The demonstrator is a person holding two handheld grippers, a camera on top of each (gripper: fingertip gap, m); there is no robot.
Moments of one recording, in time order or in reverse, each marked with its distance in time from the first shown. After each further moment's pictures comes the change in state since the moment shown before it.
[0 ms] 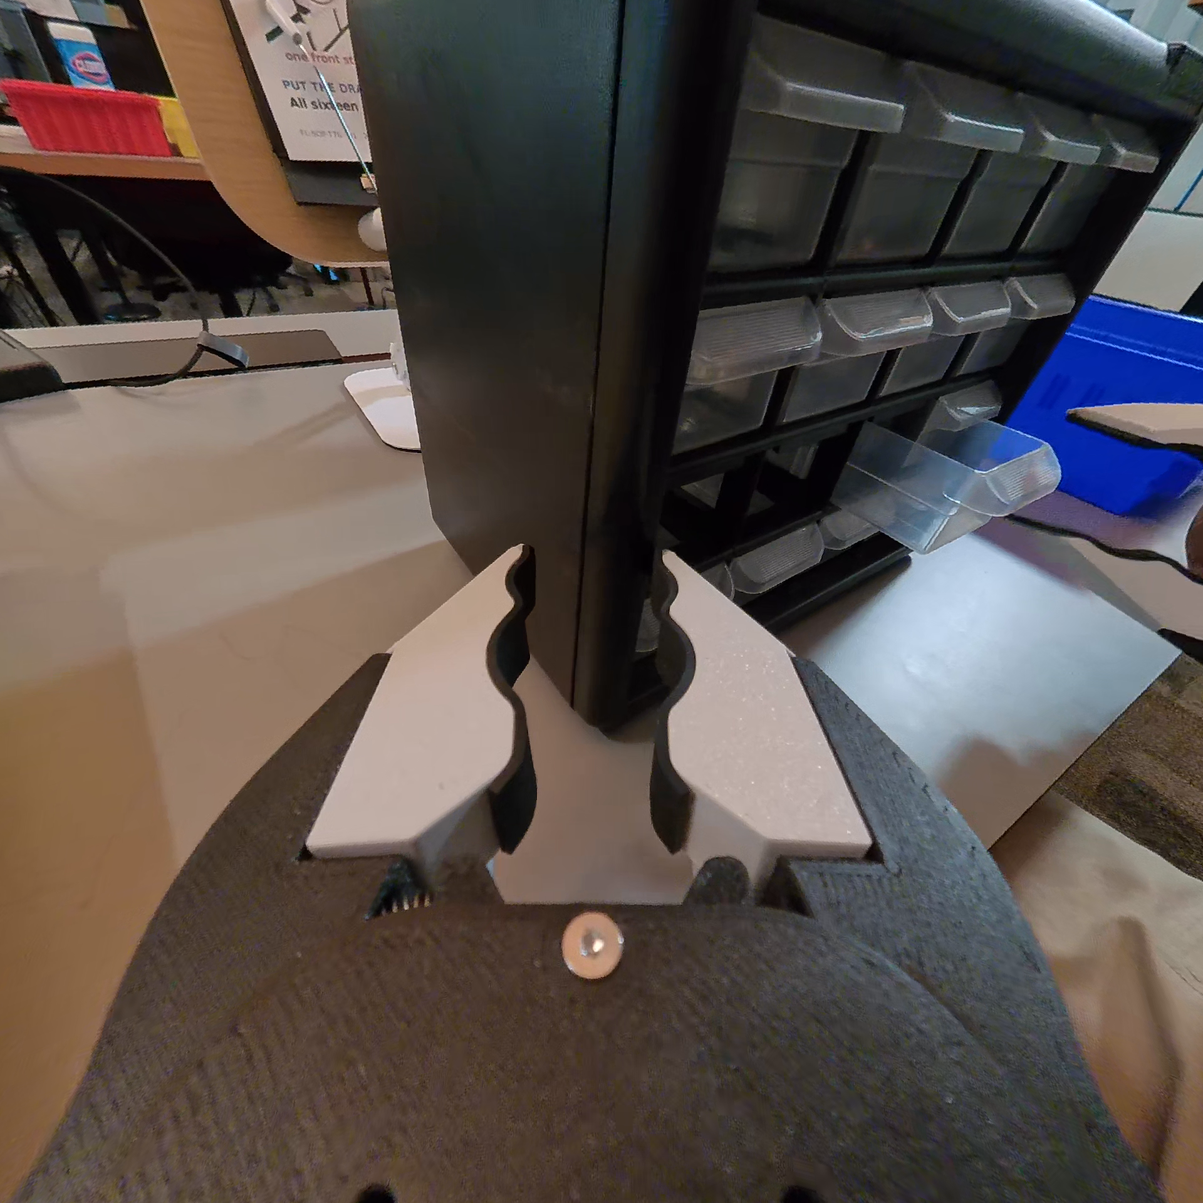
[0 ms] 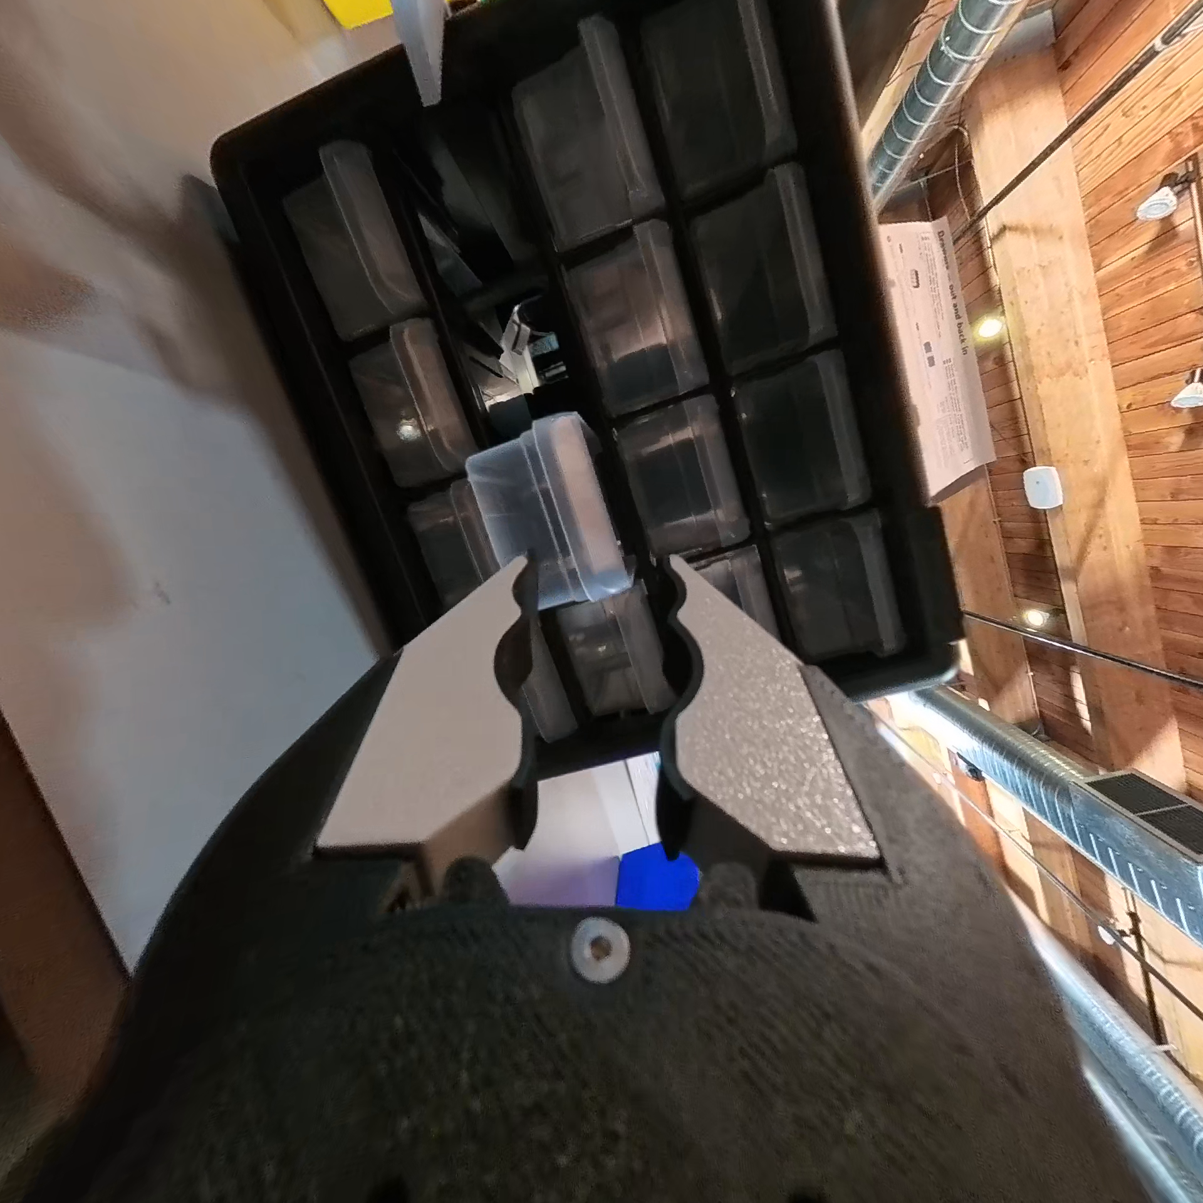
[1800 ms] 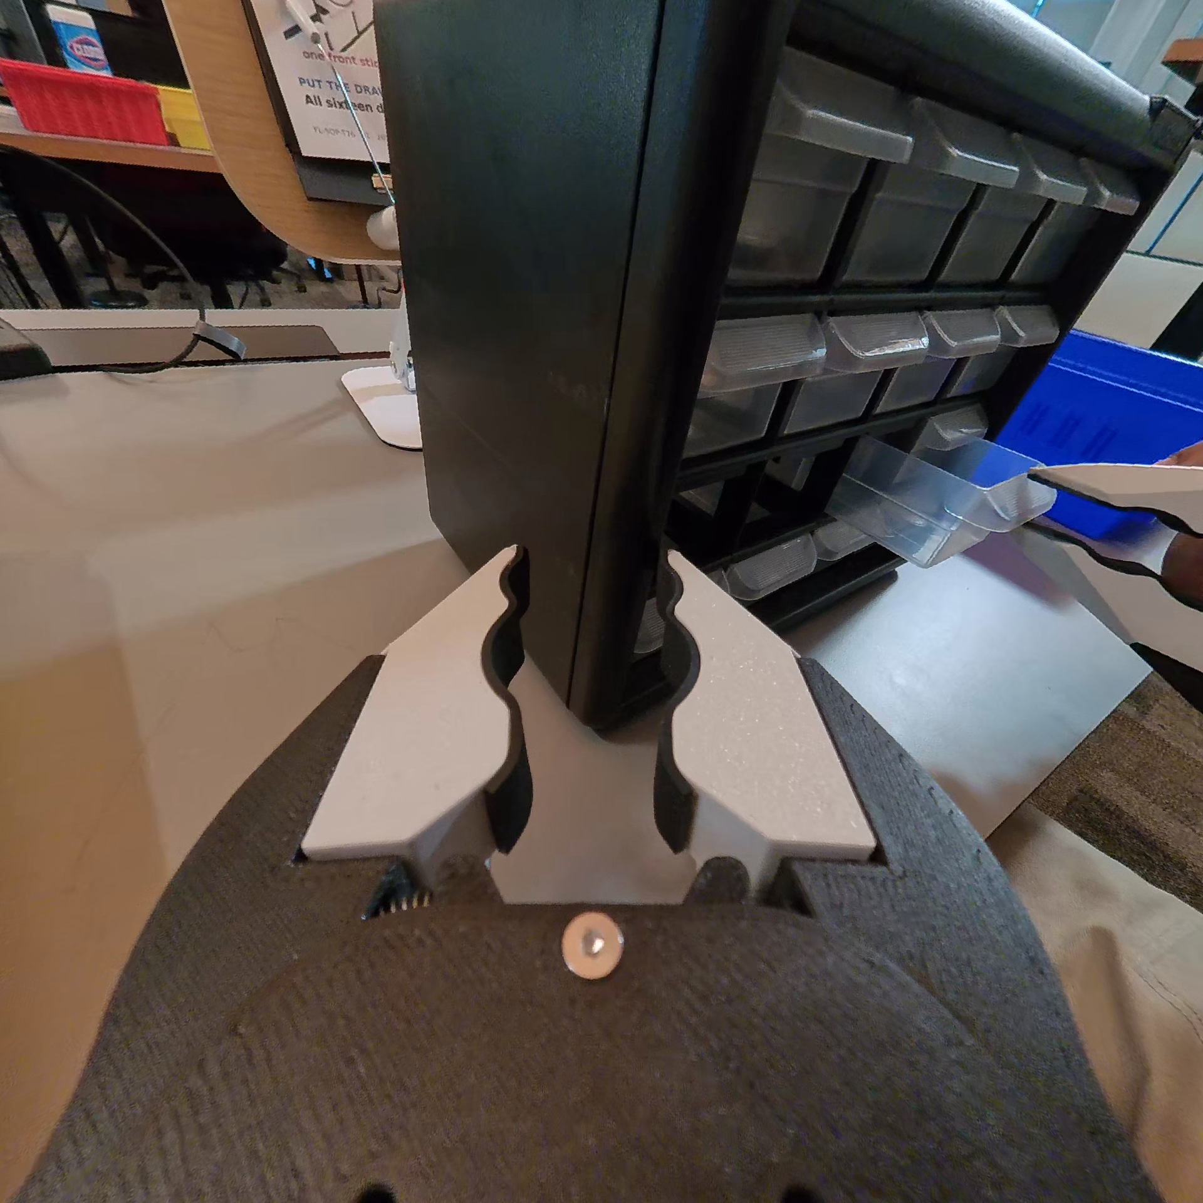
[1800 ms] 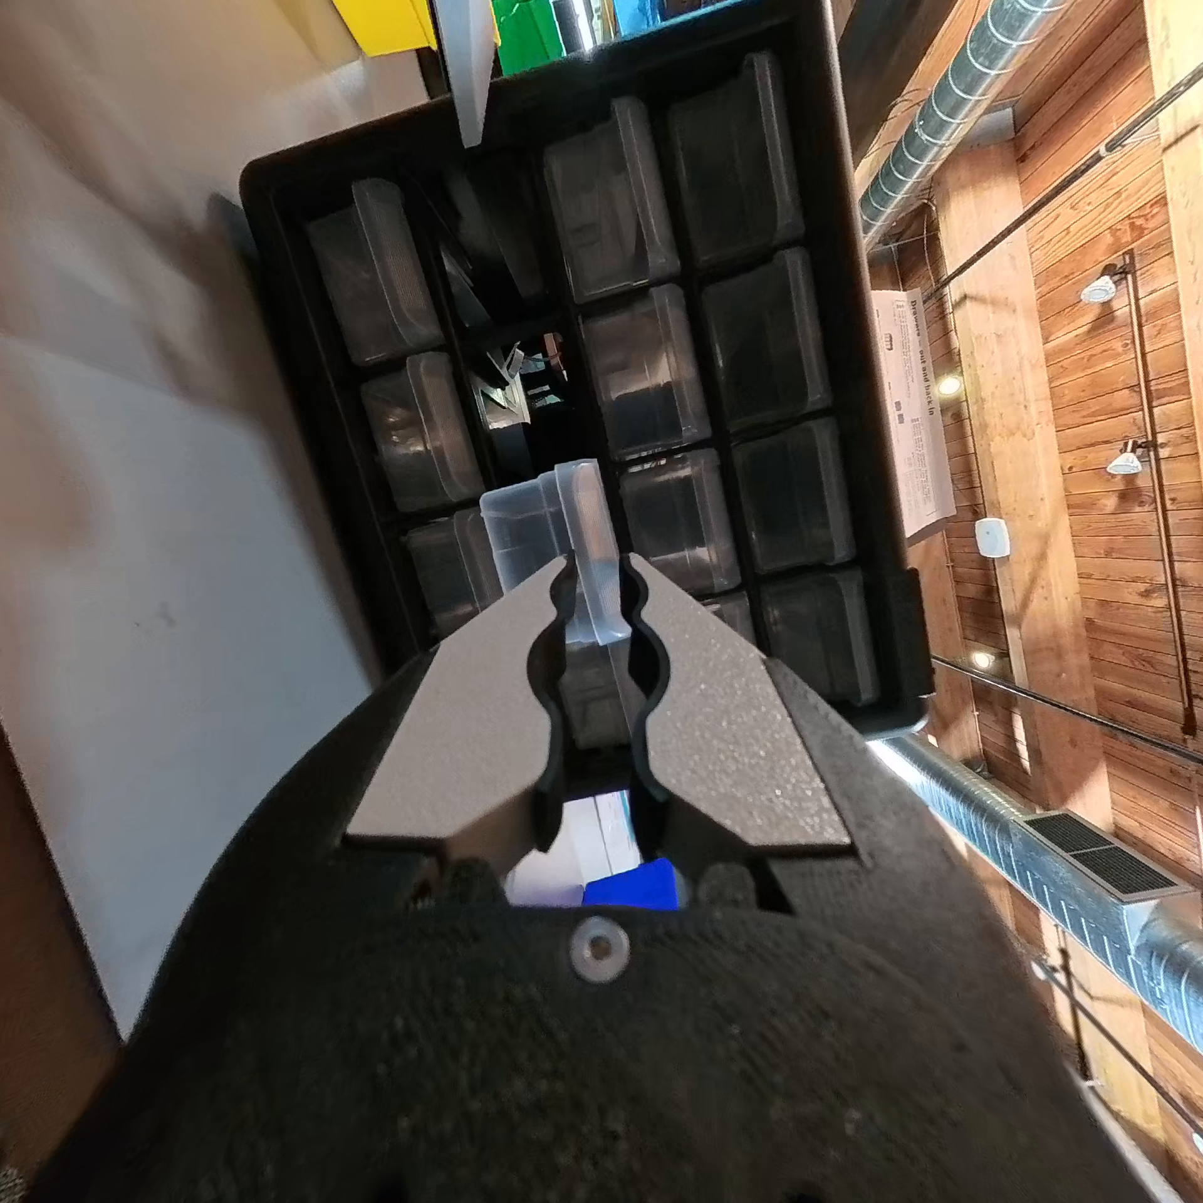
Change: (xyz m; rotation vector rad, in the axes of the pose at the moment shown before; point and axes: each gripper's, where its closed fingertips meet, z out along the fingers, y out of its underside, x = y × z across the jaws) left arm -0.002 -0.001 -0.002 0.016 0.008 -0.043; right arm -0.003 -0.015 0.001 0.038 0.020 -0.087
